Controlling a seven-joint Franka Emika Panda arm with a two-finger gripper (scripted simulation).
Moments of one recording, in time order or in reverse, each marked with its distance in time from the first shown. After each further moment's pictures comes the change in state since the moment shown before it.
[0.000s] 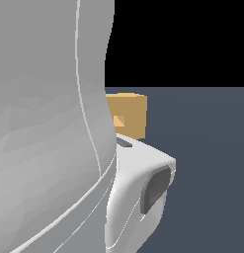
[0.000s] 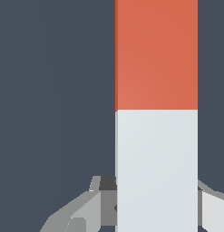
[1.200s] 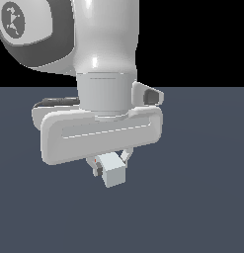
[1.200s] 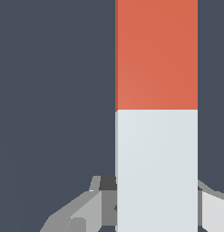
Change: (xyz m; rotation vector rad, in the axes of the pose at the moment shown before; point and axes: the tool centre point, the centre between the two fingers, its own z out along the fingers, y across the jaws) arm 0.104 0.123 -0.035 -0.001 -0.001 0.288
